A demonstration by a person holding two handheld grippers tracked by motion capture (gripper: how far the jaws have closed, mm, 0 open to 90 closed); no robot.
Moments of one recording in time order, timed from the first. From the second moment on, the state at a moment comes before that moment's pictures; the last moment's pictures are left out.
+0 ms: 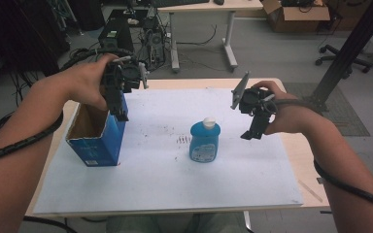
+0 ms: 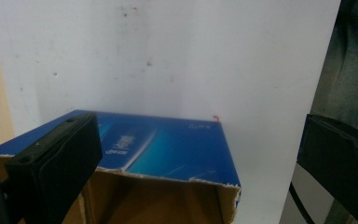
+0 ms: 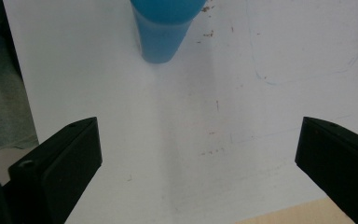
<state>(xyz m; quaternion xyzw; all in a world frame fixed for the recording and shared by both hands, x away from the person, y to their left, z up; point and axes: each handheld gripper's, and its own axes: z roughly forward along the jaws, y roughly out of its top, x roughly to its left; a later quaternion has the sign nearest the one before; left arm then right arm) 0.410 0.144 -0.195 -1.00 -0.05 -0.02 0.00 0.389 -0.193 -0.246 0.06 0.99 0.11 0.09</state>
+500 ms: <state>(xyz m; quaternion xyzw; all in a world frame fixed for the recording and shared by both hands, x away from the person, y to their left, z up) 0.386 0.145 -0.226 -1.00 -0.05 0.00 -0.01 0.391 -0.203 -0.274 0.07 0.99 0.12 0.07</state>
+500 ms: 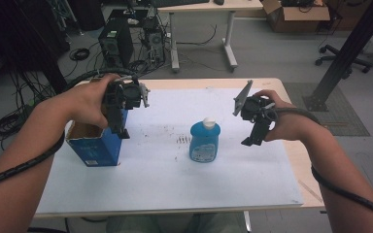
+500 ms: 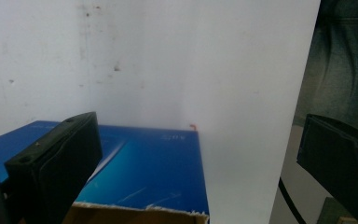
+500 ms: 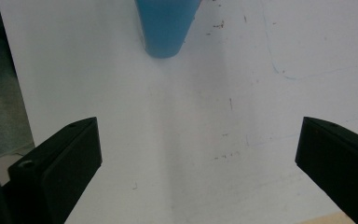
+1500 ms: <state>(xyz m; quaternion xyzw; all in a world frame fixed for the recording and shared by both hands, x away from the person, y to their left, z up) 0.361 0.144 -0.250 -1.00 -0.03 0.01 -0.01 0.389 -0.207 -0.331 0.09 0.97 0.23 0.04</state>
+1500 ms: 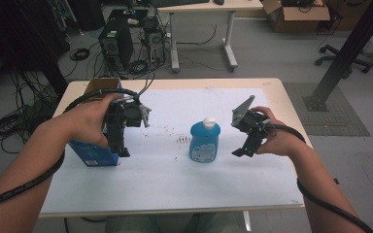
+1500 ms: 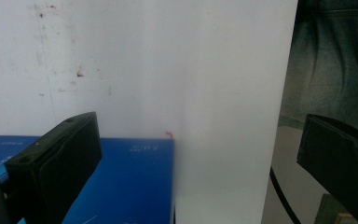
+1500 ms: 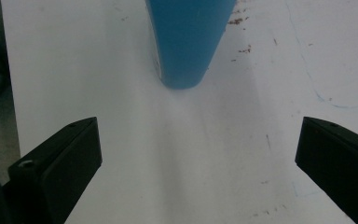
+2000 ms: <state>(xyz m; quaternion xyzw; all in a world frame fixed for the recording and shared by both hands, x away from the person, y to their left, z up) 0.355 0.142 -0.248 -1.00 -0.03 0.01 -0.01 0.387 -0.207 -0.367 0.10 0.95 0.30 0.02</state>
